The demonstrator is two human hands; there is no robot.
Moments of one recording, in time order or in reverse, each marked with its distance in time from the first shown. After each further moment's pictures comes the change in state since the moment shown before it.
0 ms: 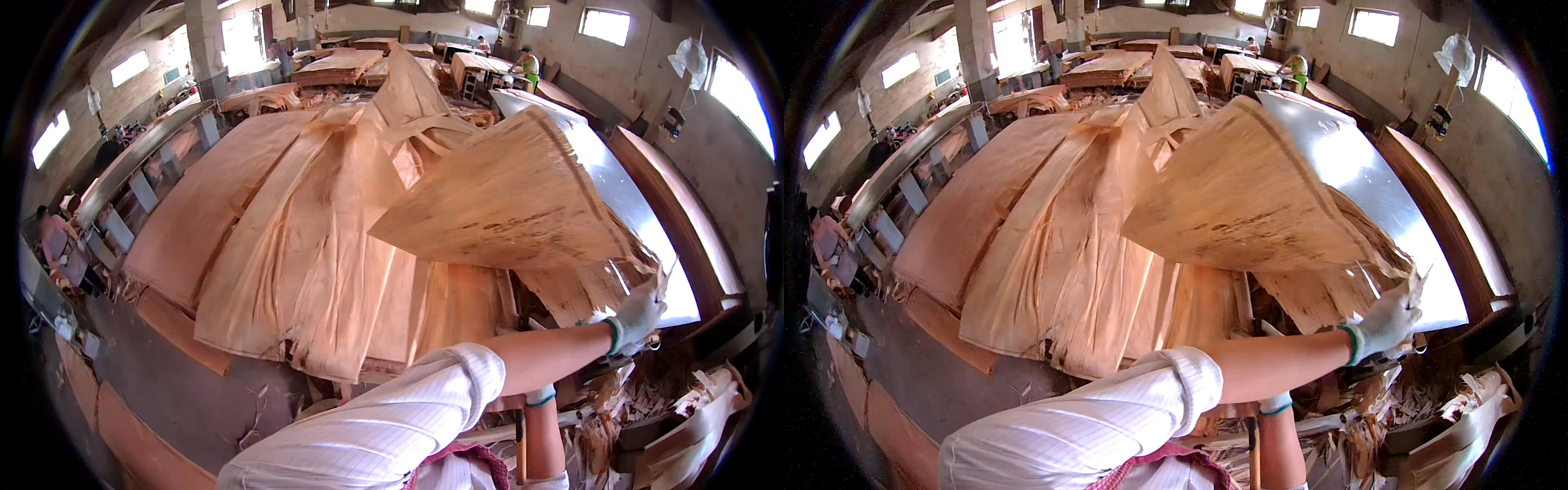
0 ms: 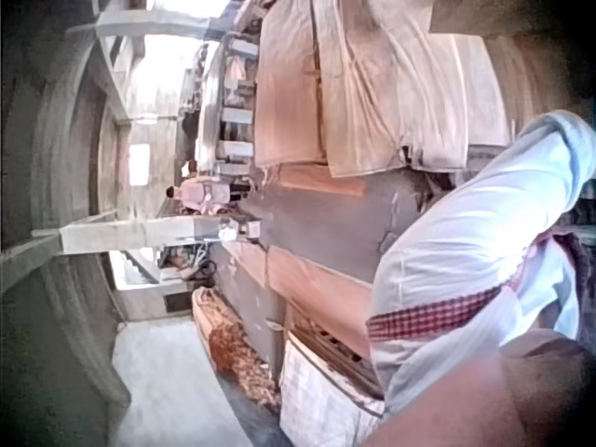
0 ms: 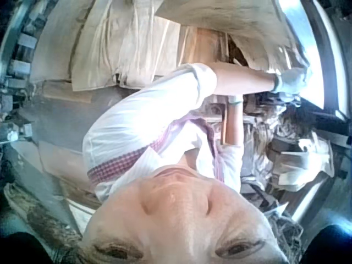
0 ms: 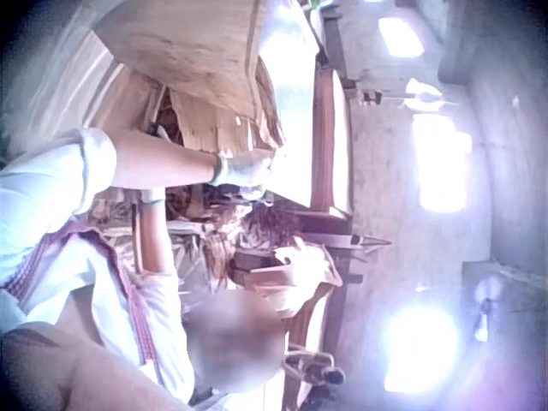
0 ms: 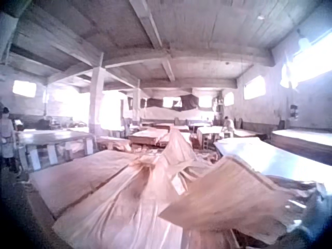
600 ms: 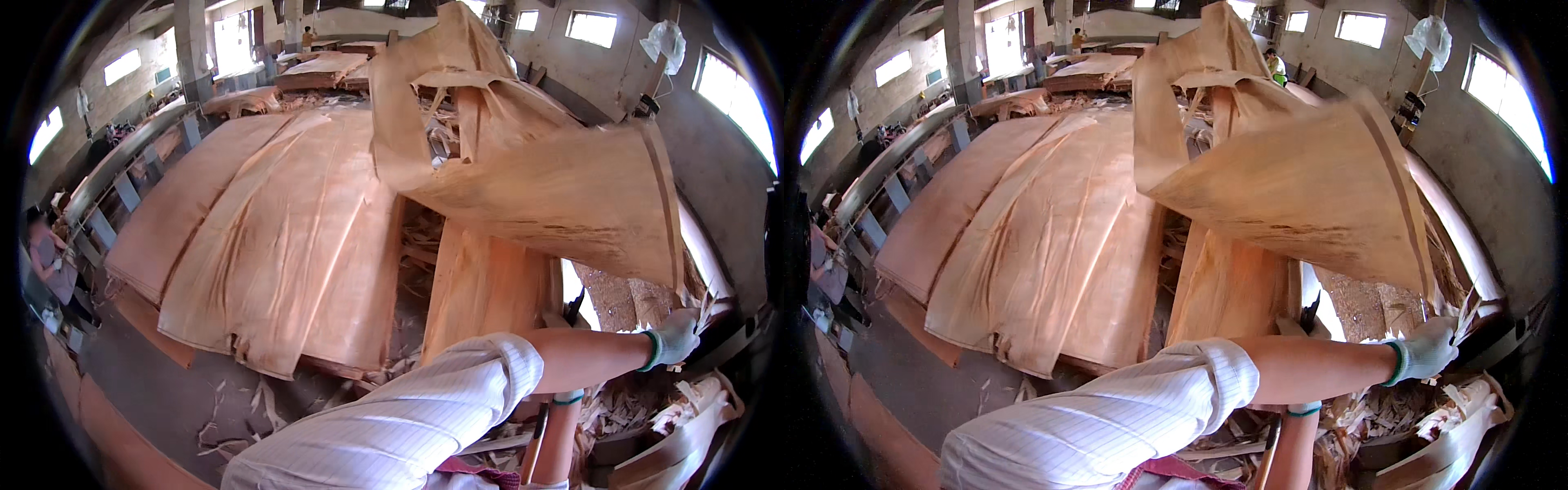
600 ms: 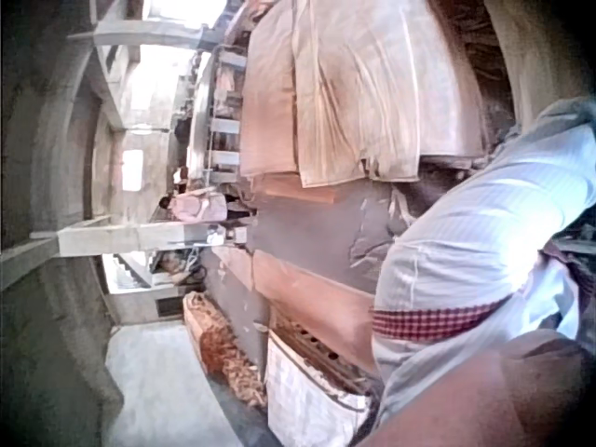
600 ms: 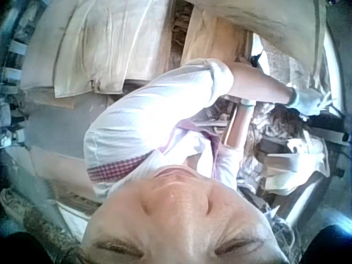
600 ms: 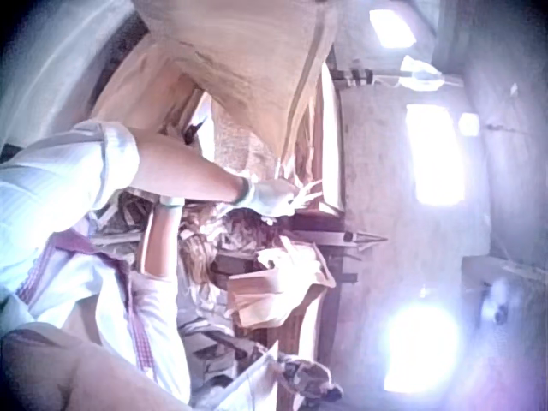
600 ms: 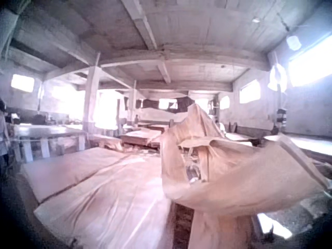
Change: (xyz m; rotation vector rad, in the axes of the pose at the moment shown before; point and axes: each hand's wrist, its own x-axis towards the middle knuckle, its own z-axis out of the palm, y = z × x) left_hand 0.148 -0.048 0.229 -0.107 -0.161 0.097; right_hand 0.139 -0.024 -0.312 -0.295 0.852 -0.179
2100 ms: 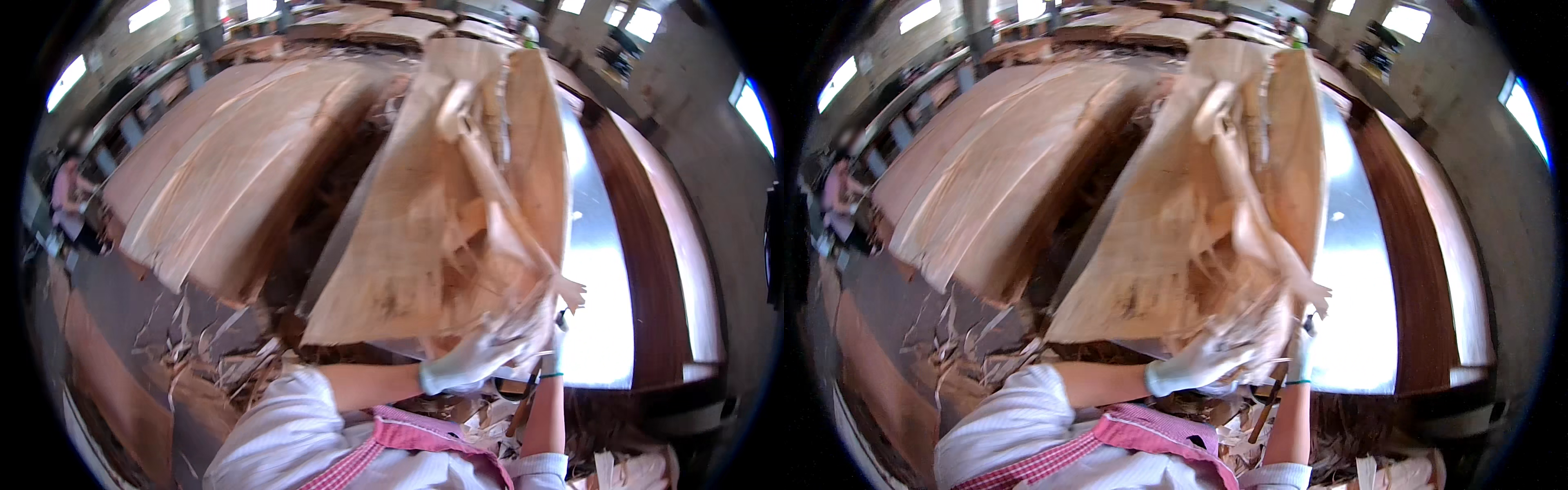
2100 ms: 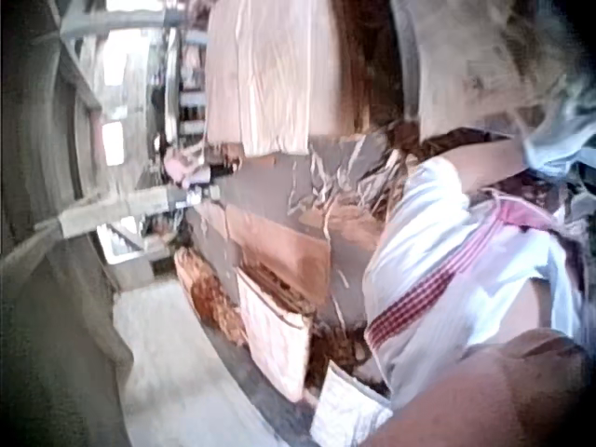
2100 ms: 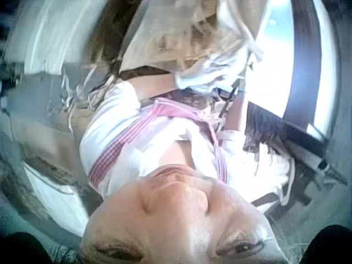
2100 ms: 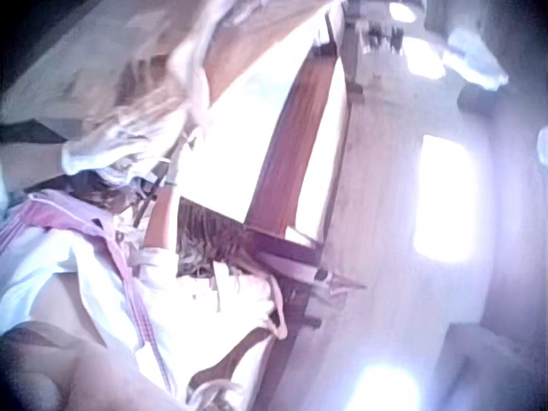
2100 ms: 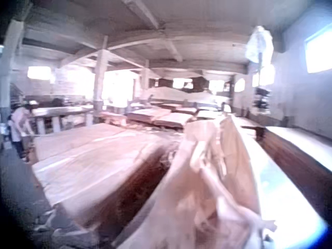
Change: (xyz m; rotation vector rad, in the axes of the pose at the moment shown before) left_hand 0.224 -0.357 0.148 -0.470 0.402 -0.270; right_hand 0.613 0.327 0.099 0.368 -0.928 -0.046
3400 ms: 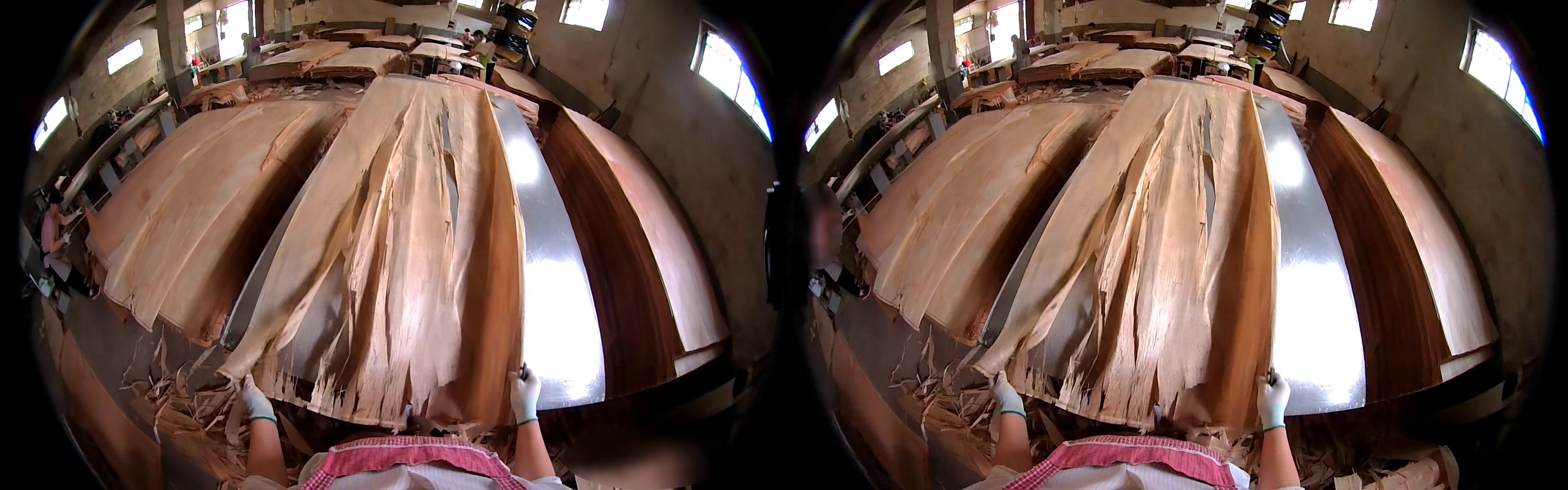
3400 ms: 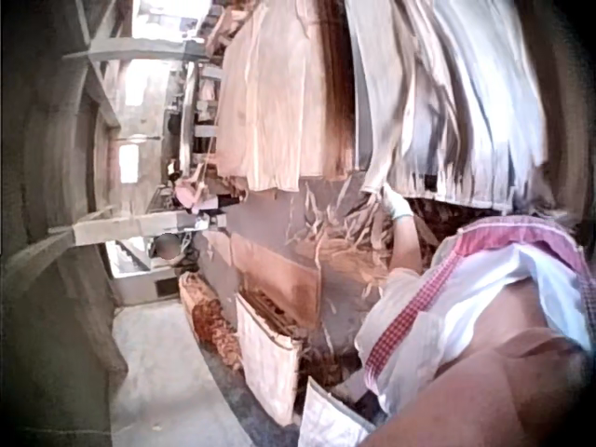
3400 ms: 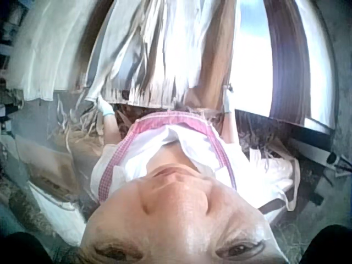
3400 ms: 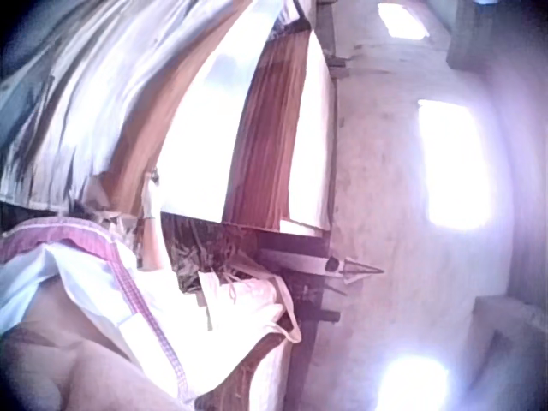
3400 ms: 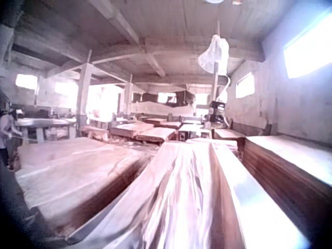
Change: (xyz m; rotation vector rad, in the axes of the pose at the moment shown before) left_hand -0.165 -0.111 -0.173 0.212 2.083 0.128; right_hand 0.023 0.078 -0.215 -0.493 0.034 0.189
